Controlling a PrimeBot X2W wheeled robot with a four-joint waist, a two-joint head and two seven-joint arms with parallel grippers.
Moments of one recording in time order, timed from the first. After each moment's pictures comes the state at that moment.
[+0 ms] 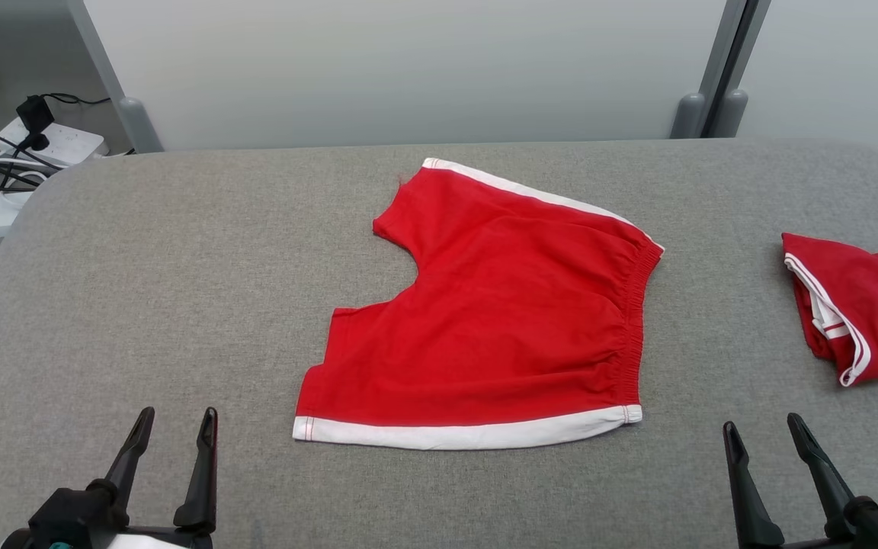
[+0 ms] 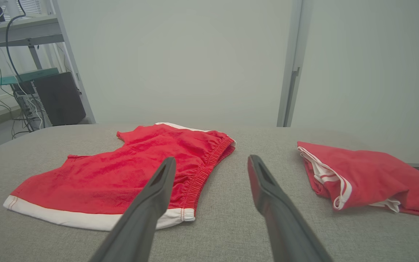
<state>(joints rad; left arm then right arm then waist) 0.12 0.29 -0.17 0.03 -0.42 0.09 -0.21 0.20 -0.04 0.00 -0.05 0.11 0.13 -0.21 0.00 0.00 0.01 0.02</state>
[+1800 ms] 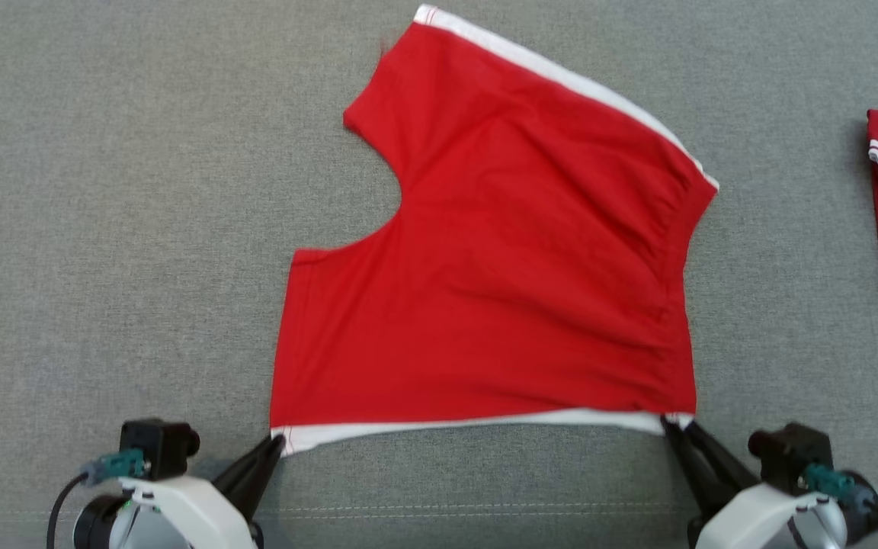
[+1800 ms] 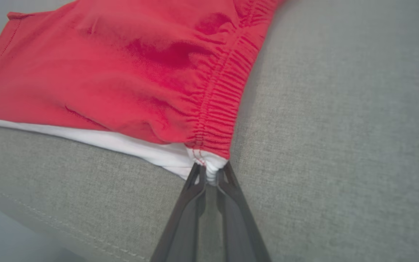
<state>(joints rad) -0.04 0.34 -0.31 0.09 -0.67 -0.05 0.25 -0.04 -0.18 0.23 0.16 0.27 0.13 0.02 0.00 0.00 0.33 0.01</state>
